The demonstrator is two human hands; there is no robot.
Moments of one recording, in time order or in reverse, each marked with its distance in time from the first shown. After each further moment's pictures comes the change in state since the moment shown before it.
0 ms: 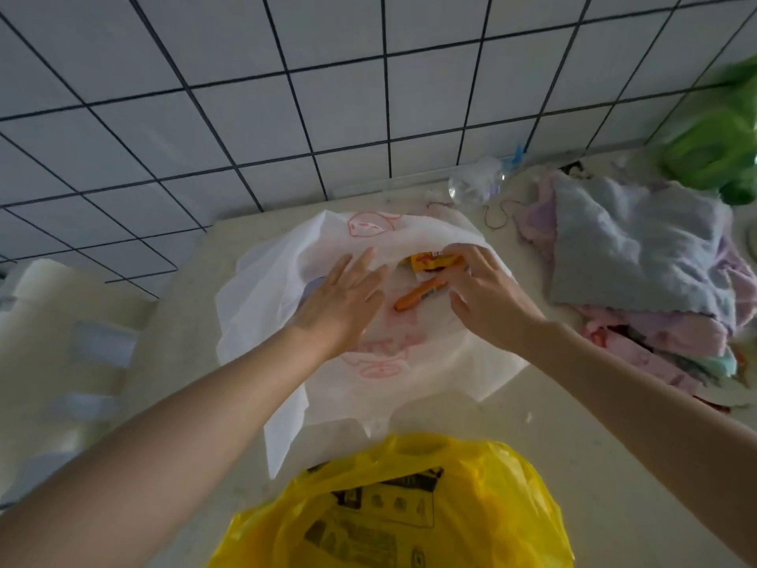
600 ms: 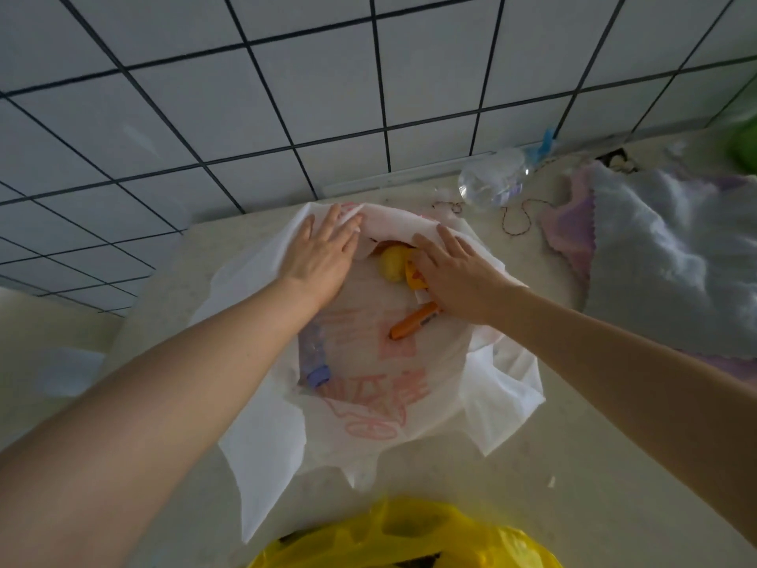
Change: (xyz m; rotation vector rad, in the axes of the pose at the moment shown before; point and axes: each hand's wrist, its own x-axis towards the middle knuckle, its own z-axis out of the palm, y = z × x) left_hand 0.117 -0.062 0.021 0.217 -0.146 -0.223; right_hand 0.107 0.065 0.073 -0.360 -0.271 -0.169
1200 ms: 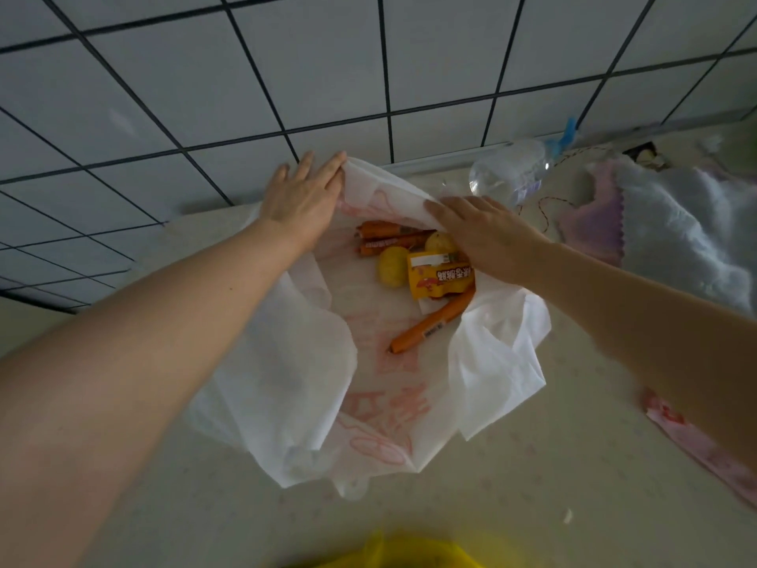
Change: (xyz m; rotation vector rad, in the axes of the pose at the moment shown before) left_hand 0.068 -0.042 -0.002 -0.011 0.070 -0.107; right_hand 0.038 0.064 0.000 0.014 0.033 -0.059
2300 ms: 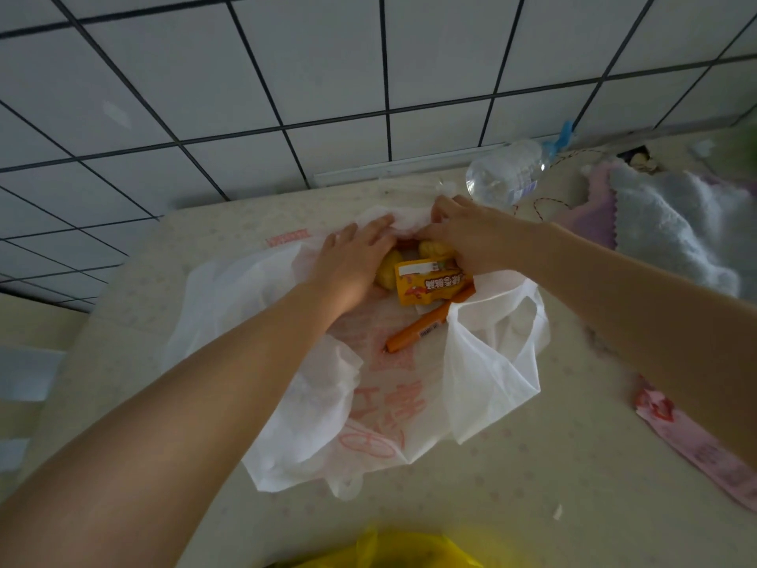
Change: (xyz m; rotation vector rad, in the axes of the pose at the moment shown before) left_hand -0.035 0.072 0.037 -0.447 -0.057 0.124; right_hand 0.014 -0.005 -0.015 0.019 -0.199 -0.062
